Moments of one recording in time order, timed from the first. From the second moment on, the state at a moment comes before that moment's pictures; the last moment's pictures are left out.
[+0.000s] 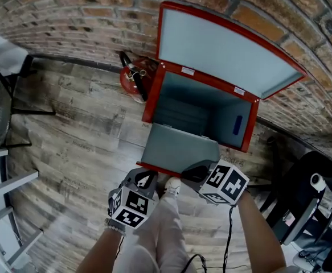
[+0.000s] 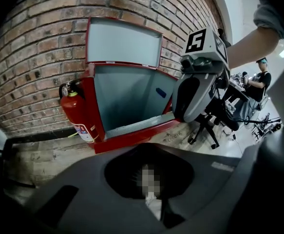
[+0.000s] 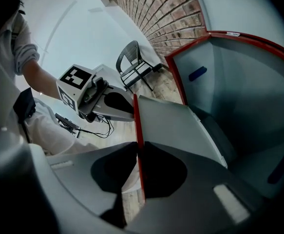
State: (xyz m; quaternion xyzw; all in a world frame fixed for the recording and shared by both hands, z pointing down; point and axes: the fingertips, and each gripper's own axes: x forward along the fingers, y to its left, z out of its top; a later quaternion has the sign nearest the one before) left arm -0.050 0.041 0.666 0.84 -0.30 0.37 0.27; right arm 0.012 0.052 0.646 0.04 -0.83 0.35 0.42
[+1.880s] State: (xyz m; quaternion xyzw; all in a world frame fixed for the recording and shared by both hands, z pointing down) left arm -0.059 0.013 0.723 0.86 -0.28 0.35 0.23; right arm -0.012 0.135 0.877 0.08 -0.76 0.34 0.55
